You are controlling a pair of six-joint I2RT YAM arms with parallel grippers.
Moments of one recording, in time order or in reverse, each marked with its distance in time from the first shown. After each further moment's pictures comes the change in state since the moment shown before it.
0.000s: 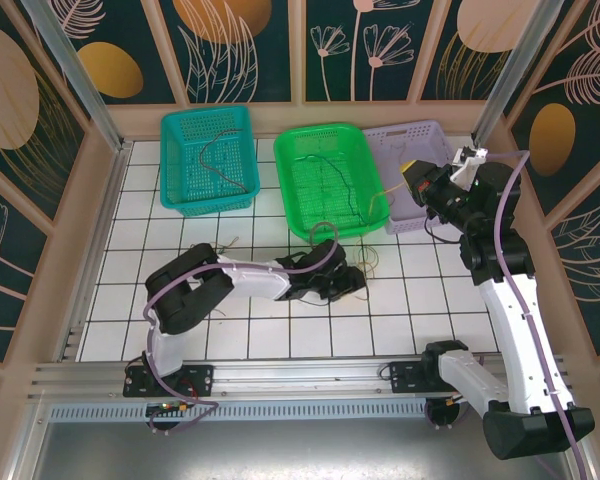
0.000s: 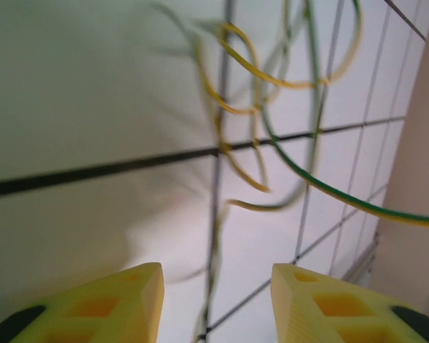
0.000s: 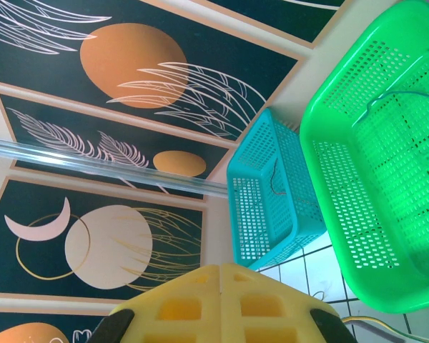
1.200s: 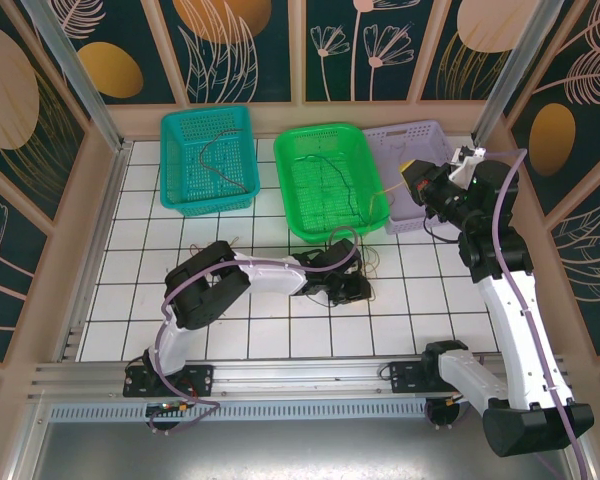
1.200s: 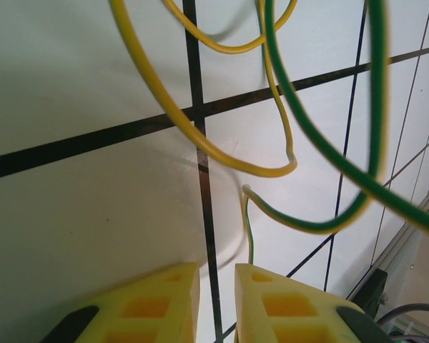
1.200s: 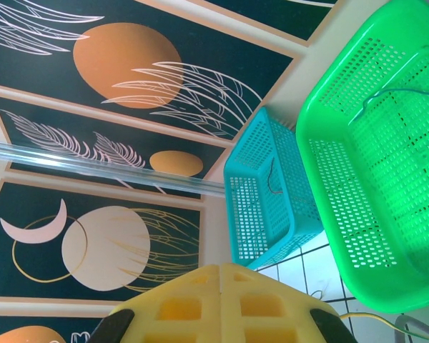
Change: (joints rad) left arm -0.015 0.108 0.157 -0.170 0.084 0.146; right arm 0.000 0.015 0.000 0.002 0.000 0.003
